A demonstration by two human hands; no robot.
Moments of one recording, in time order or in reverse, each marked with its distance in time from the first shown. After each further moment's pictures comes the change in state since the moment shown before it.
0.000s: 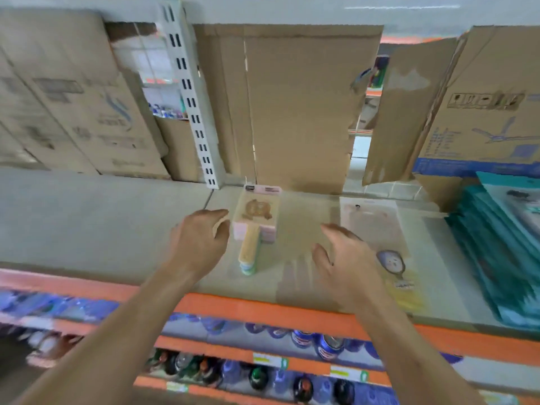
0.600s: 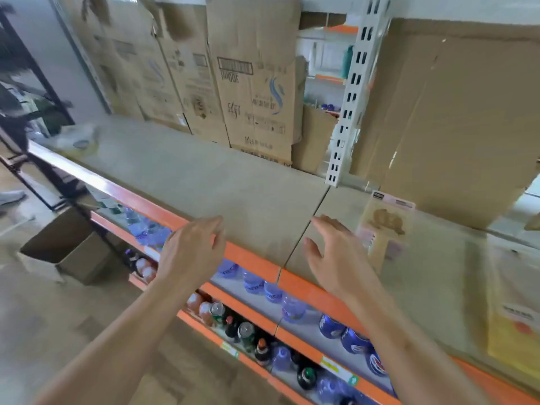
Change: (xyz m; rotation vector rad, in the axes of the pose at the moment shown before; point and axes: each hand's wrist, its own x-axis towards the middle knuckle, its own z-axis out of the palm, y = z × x) left_hand -0.082 -0.149 -0.095 0.215 0.112 -0.397; right_hand 0.013 -0.160 0.104 0.091 -0.249 -0.348
